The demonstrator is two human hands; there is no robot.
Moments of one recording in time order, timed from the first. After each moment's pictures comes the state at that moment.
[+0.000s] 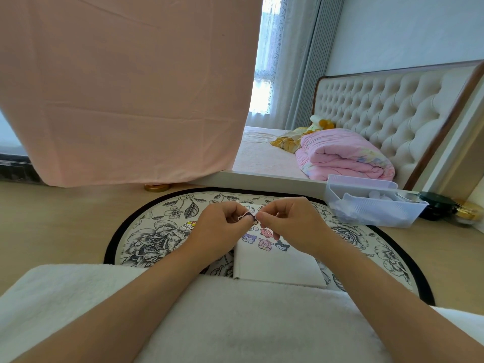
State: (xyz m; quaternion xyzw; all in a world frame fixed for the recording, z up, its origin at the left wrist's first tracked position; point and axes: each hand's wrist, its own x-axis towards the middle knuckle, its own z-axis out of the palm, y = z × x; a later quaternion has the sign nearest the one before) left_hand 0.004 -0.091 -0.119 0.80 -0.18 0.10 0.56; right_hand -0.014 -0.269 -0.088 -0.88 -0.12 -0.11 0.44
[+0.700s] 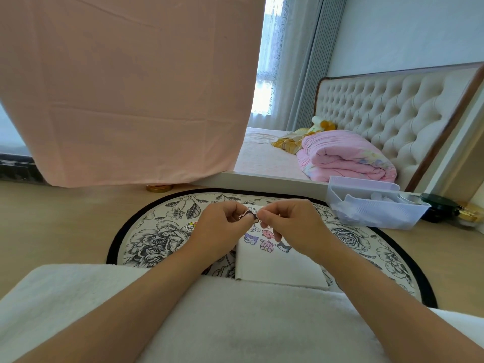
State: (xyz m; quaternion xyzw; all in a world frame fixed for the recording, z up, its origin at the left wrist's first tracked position) left_hand 0.004 -0.090 -0.117 0.80 -0.17 0.10 0.57; right_hand -0.018 -0.264 -0.088 -0.86 -0.11 -0.11 0.48
